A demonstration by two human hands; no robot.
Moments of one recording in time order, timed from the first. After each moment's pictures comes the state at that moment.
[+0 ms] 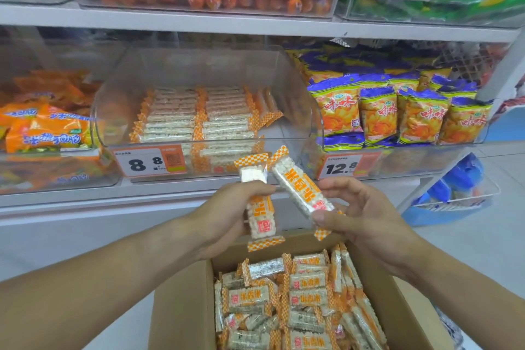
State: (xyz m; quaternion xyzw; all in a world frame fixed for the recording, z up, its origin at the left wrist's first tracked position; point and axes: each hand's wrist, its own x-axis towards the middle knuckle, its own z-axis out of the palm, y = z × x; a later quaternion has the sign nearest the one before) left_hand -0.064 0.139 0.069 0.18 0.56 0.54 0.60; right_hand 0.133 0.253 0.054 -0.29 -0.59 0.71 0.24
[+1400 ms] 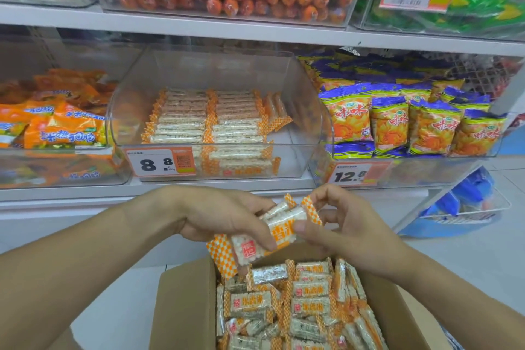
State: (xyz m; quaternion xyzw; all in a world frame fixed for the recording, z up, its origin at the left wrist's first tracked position) left_hand -0.101 0.133 0.096 0.42 0.52 0.21 0.72; right_hand 0.111 0.234 0.073 -0.29 -0.74 0.59 0.15
